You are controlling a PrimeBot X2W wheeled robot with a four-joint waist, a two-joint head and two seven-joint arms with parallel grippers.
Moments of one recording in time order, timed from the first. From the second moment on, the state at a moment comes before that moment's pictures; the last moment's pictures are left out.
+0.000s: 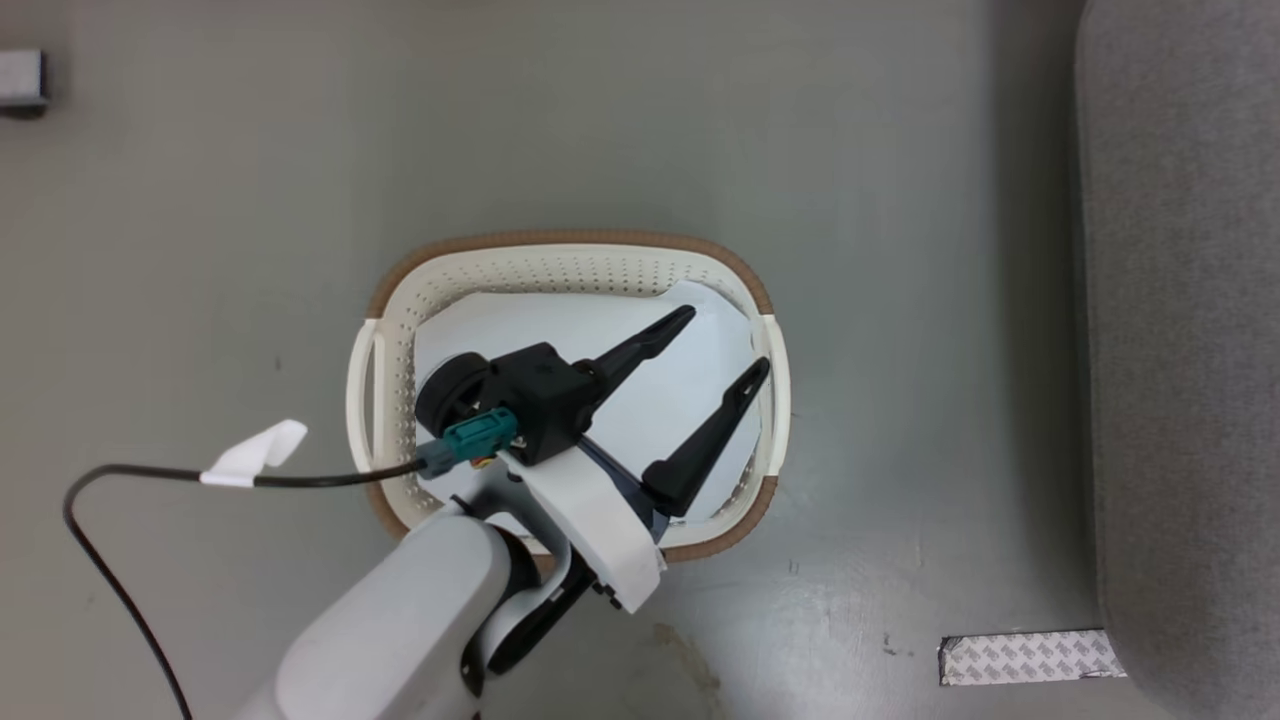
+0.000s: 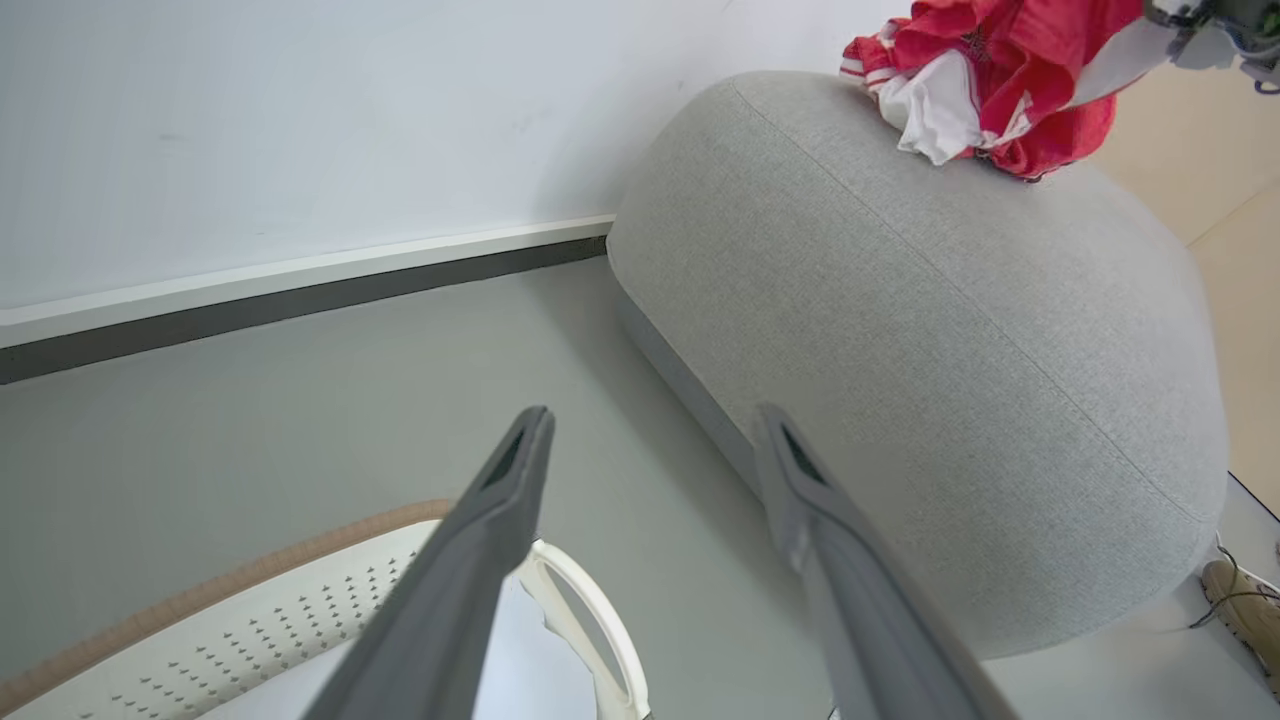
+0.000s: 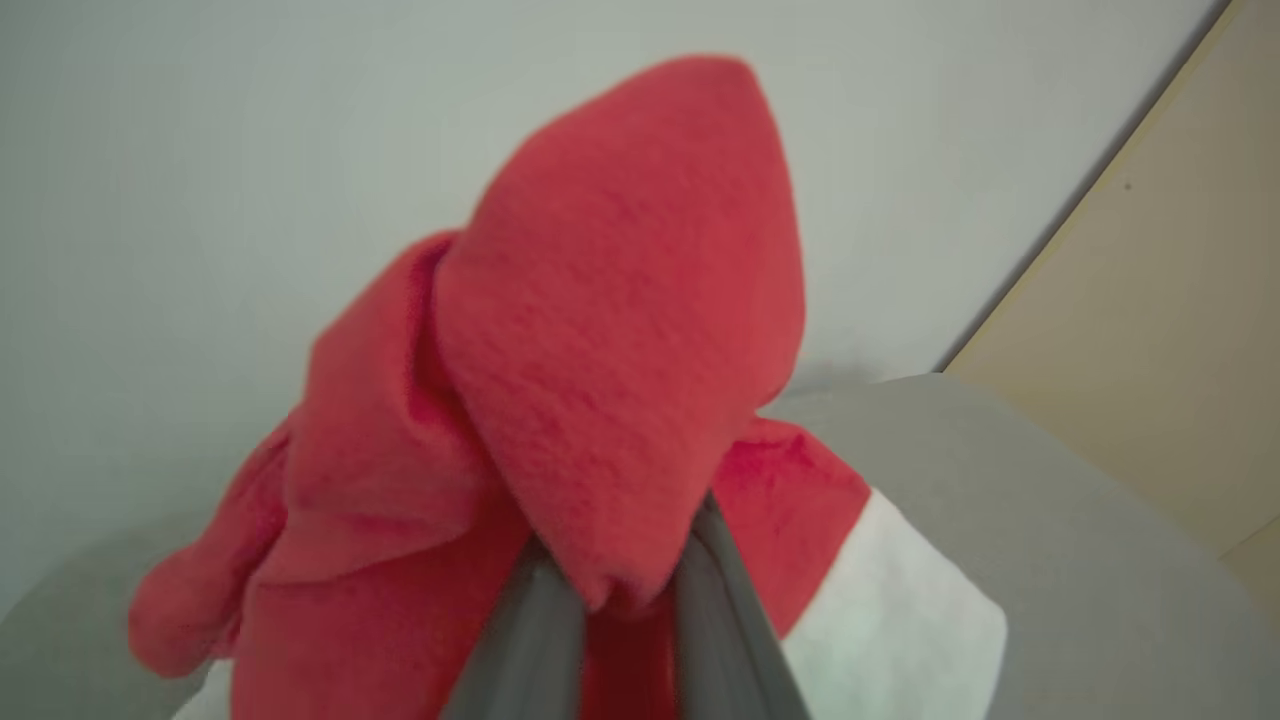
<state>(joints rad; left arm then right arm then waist) -0.65 0.28 -0.74 0.07 -0.53 -0.04 -0.02 -1.16 -0.55 -0.57 0.75 -0.13 0.13 0.03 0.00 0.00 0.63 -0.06</state>
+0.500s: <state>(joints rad) -0.64 0.29 -0.74 0.10 -0.53 -0.03 -0.06 -1.06 -0.43 -0.77 0.83 -0.33 0.13 -0.07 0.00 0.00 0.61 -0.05</state>
